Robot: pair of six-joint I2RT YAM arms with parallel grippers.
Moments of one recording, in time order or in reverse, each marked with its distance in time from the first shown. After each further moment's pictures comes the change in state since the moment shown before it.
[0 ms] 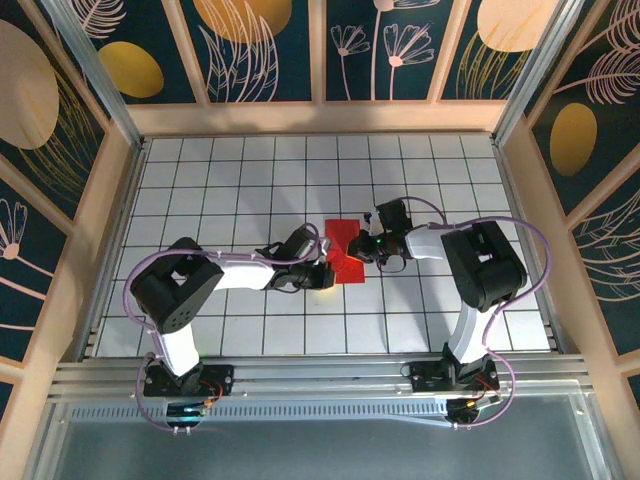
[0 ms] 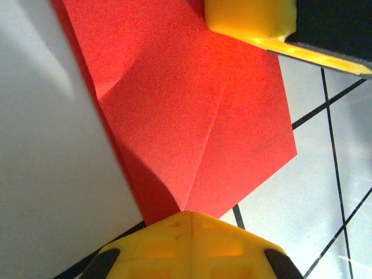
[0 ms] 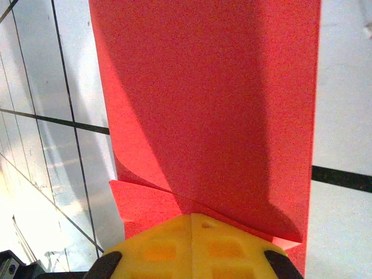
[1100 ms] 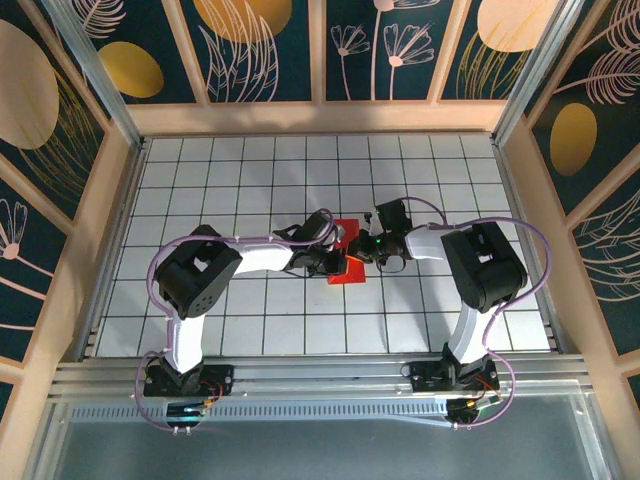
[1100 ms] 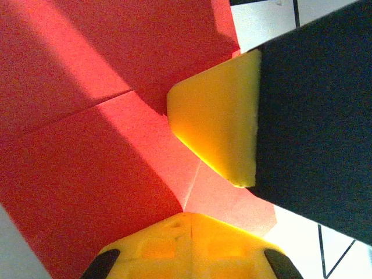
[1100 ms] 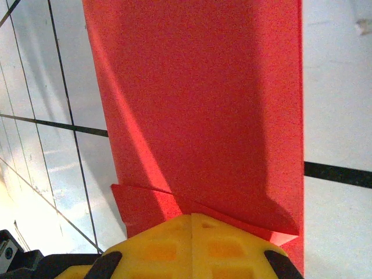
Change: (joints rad) left arm 0.011 0.163 0.265 -0.151 0.022 -0.006; right arm 0.007 -0.006 -0.003 0.002 0.015 0.026
